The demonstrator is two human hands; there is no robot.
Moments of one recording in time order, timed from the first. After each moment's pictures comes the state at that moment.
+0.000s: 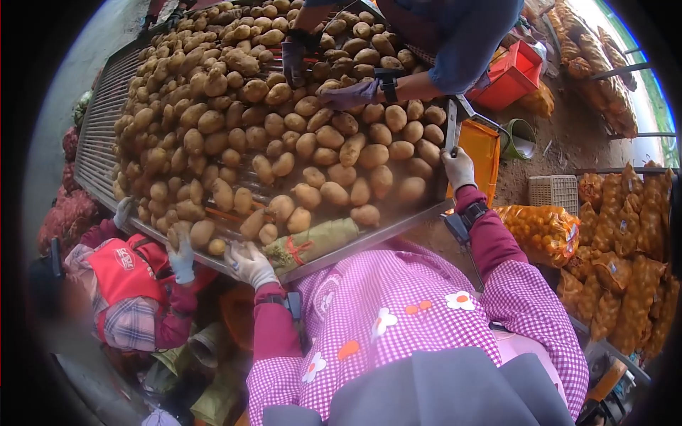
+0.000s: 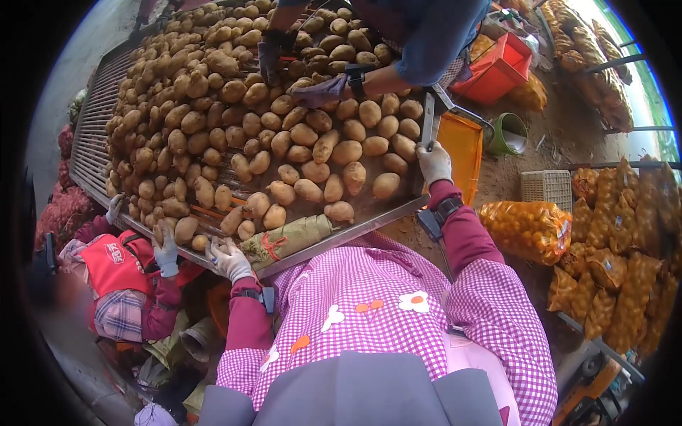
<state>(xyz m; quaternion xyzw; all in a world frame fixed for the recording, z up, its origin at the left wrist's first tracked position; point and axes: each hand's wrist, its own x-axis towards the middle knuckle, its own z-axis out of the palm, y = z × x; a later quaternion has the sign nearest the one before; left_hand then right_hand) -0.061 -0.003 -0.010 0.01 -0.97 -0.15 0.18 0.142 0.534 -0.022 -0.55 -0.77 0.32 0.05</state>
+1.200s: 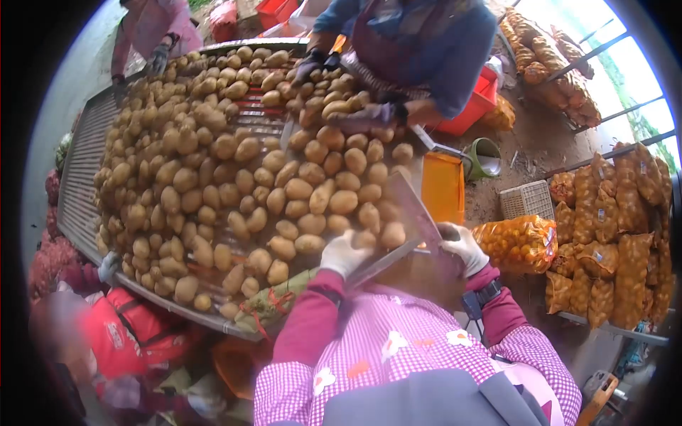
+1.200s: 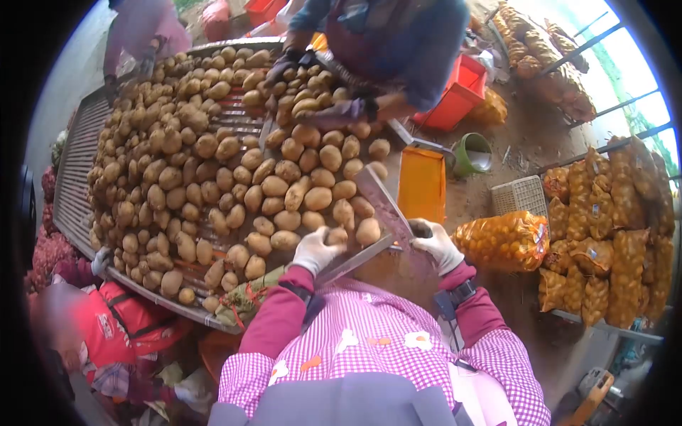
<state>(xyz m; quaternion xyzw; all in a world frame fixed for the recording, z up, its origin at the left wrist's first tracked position) 0.006 0.279 0.029 -0.37 -0.83 -0.20 -0.36 0.258 0.486 0.103 -0.33 -0.62 0.71 0.05</state>
